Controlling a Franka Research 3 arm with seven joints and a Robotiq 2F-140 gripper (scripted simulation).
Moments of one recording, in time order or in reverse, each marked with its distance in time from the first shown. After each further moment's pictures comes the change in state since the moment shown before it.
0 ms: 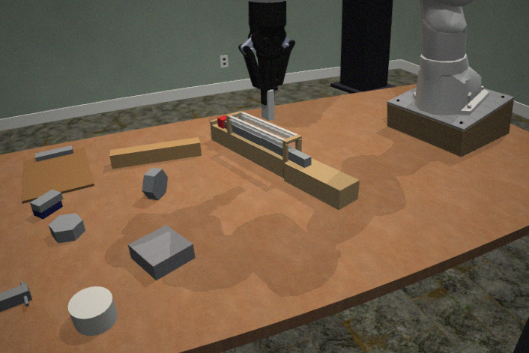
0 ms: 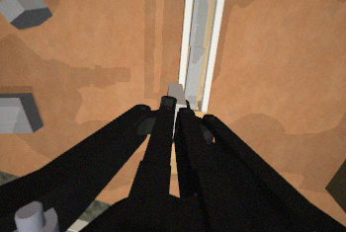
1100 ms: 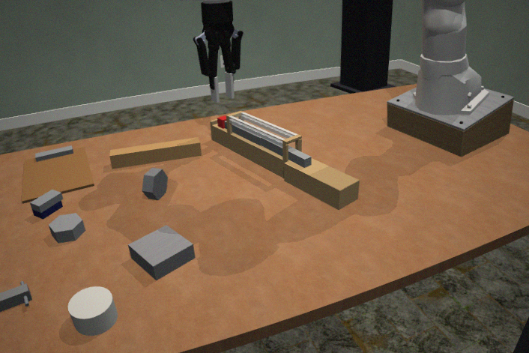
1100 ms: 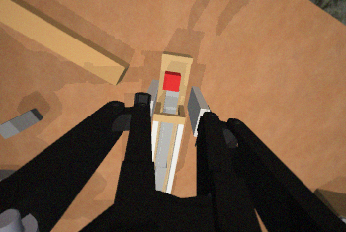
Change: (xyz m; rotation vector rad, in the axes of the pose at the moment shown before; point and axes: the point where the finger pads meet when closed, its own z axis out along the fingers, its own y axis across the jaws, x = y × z) arm 0.216 0.005 0.013 -0.032 0.009 -0.080
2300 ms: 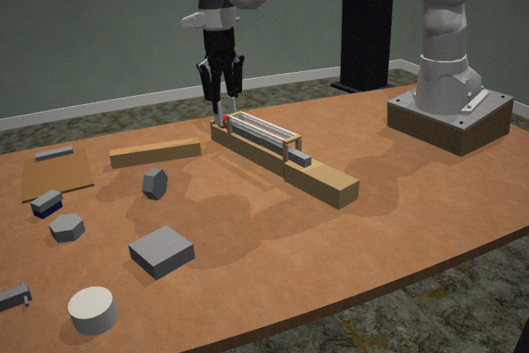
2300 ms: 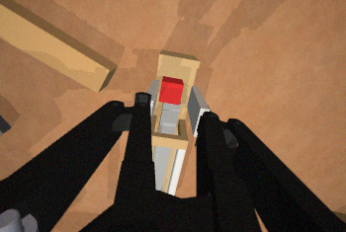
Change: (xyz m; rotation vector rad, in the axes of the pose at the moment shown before) arm -0.005 0.001 0.064 -0.008 -0.017 -0.029
